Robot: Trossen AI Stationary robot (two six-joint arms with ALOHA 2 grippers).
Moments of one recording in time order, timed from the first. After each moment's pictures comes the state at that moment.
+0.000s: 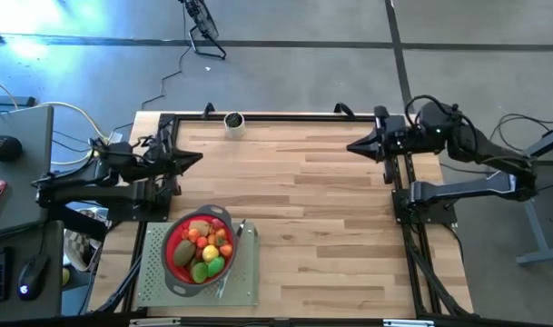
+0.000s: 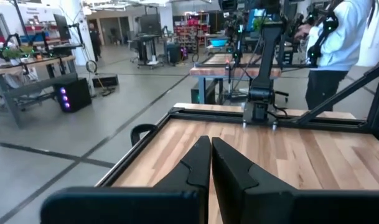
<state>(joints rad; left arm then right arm) 0.10 0.28 0.55 -0.23 -0.19 0.05 -0.20 0.88 1.20 -0.51 -0.22 0.03</state>
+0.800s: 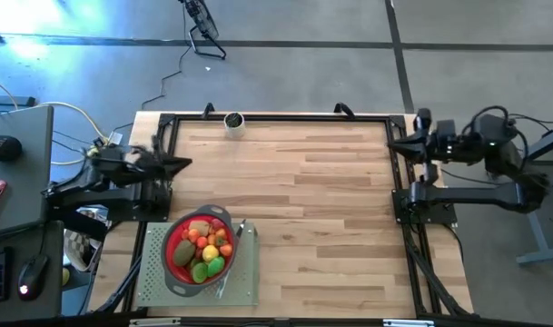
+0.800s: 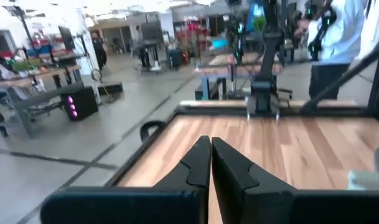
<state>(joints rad) 0.10 0.00 0.50 -0.45 -0.19 0.10 -0.20 0.53 1.06 -0.53 -0.12 0.08</state>
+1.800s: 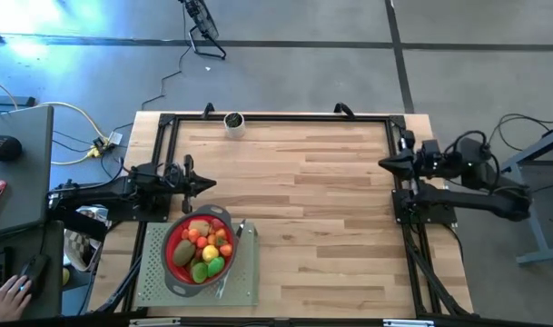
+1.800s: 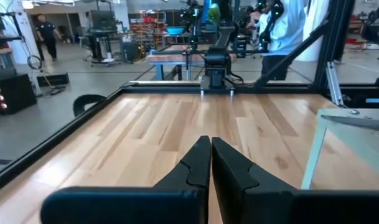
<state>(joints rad) 0.10 0.01 0.03 0.00 0.01 0.03 -0.20 0.27 0.64 -0.27 -0.20 0.19</state>
